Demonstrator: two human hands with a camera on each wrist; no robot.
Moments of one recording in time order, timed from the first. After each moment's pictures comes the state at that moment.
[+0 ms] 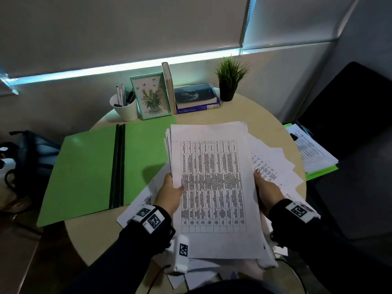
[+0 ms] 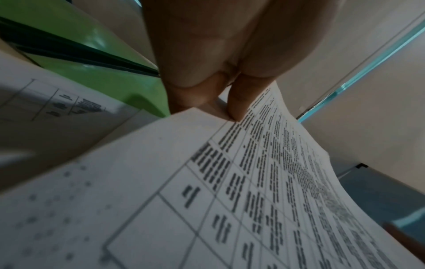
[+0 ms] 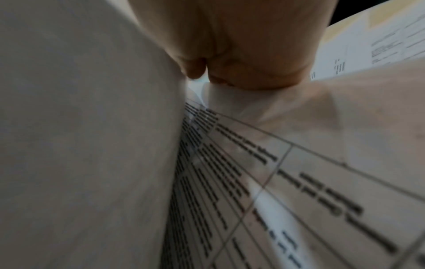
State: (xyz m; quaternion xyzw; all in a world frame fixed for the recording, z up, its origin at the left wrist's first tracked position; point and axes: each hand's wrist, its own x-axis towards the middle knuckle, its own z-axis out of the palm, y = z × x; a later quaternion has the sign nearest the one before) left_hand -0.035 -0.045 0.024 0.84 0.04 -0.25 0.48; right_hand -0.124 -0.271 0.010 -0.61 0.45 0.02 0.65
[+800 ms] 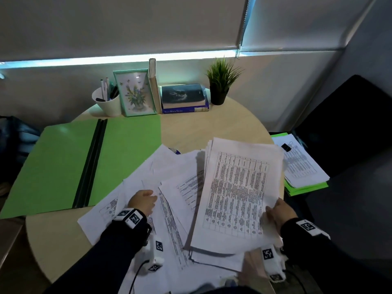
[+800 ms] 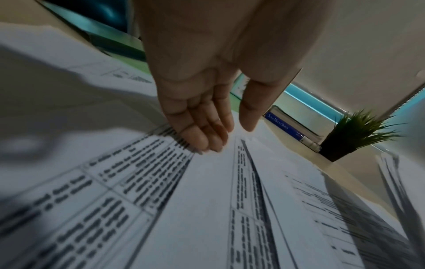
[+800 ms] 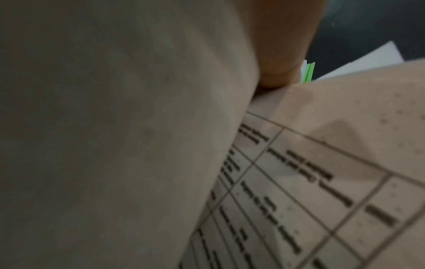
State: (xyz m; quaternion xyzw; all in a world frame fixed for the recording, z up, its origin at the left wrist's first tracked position) left_hand -0.016 -0.080 -0.041 0.82 0.23 -0.26 0.46; right_hand -0.151 -0.437 -0.076 -0.75 0.47 0.11 0.45
